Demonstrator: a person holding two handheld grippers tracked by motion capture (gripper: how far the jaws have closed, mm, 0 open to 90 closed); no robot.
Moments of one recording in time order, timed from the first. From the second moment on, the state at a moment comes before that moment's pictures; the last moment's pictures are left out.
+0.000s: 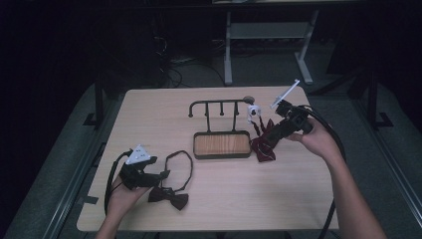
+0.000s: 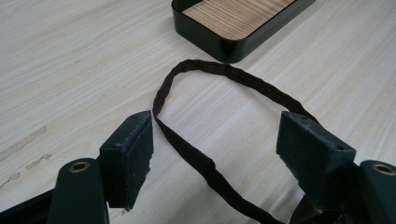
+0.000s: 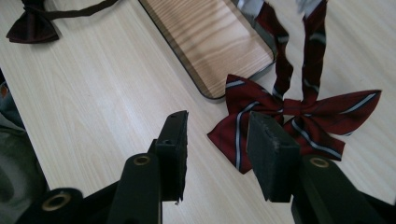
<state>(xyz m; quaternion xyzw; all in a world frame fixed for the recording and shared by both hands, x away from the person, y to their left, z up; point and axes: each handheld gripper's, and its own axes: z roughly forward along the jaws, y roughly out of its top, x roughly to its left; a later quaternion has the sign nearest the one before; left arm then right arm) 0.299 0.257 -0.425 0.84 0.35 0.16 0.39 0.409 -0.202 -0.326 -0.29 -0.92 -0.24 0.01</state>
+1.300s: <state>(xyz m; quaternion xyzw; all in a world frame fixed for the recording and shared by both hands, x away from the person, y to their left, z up) 0.301 0.257 -0.423 0.84 0.34 0.16 0.39 0.372 -0.211 -0.385 -0.29 -0.92 -0.25 0.03</state>
